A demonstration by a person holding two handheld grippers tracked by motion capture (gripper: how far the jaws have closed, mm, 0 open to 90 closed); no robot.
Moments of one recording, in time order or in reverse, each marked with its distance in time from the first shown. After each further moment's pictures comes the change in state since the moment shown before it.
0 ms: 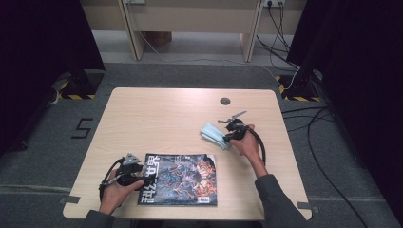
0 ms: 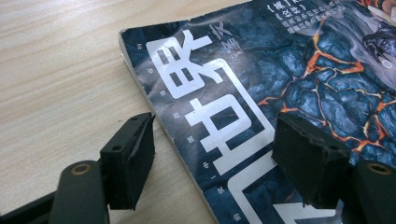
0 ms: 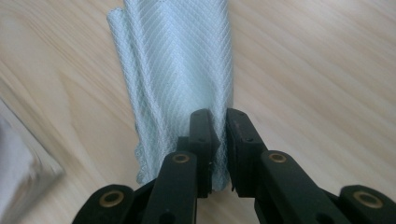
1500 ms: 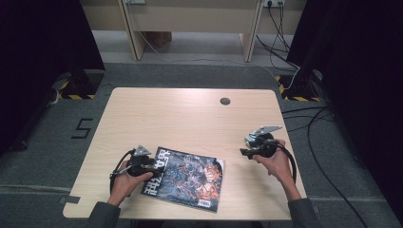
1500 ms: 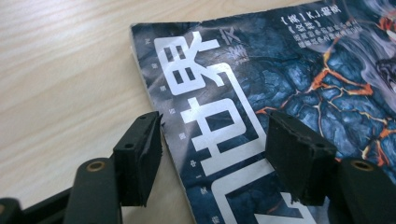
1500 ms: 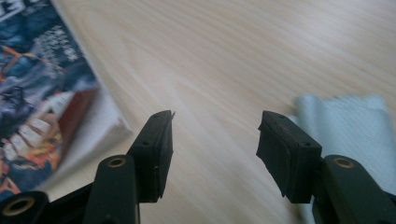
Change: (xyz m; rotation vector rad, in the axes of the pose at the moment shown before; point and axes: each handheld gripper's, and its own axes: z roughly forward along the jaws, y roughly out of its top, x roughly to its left) left arm -0.006 0.032 0.031 -0.005 -0.061 0.041; right arm 0.007 -0.070 -0.076 -0.159 0.043 0.021
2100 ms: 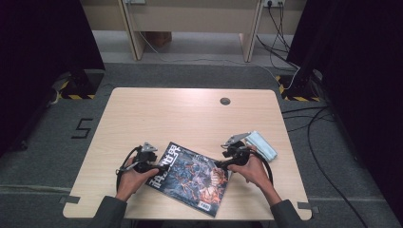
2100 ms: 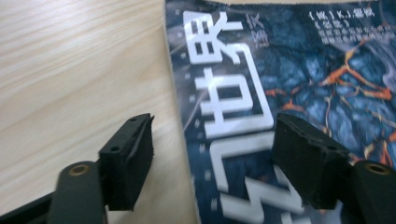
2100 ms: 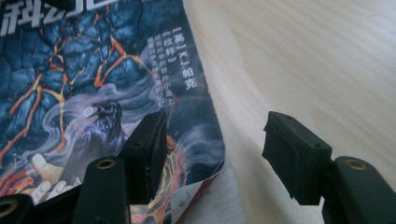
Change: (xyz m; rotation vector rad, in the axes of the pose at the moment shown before) left arm -0.008 0.005 -0.002 0.027 0.042 0.005; right arm 0.061 0.012 0.048 0.071 0.167 -0.116
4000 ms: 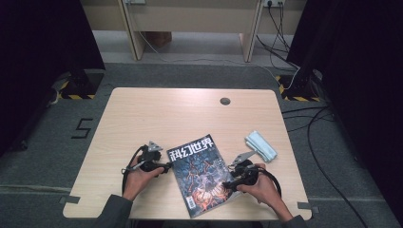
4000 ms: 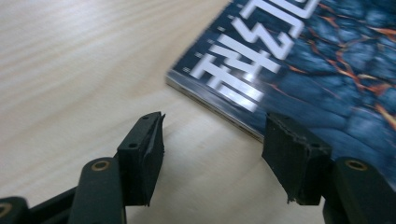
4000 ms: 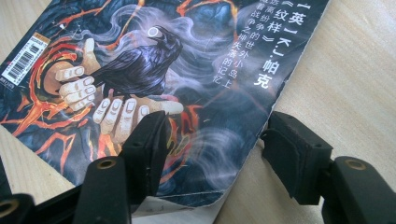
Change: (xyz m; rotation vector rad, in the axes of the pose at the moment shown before) left arm -0.017 0.010 0.016 0.009 0.022 0.018; right arm 0.026 -0.050 -0.020 0.101 0.039 0.006
